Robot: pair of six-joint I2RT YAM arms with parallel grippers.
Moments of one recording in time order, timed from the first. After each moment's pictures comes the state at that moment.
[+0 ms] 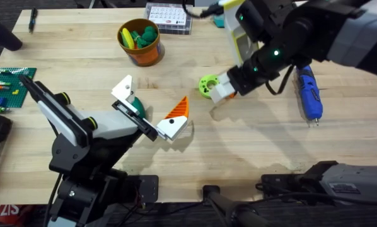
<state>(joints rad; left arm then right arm) -0.26 0.00 0.00 0.00 0.43 -0.04 0.55 1.49 1.17 -0.98 -0.06 0.02</state>
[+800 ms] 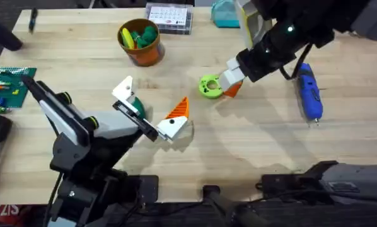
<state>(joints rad) -0.26 0.00 0.01 -0.02 0.42 -0.05 0.52 1.50 1.36 -1.17 0.04 0.02</state>
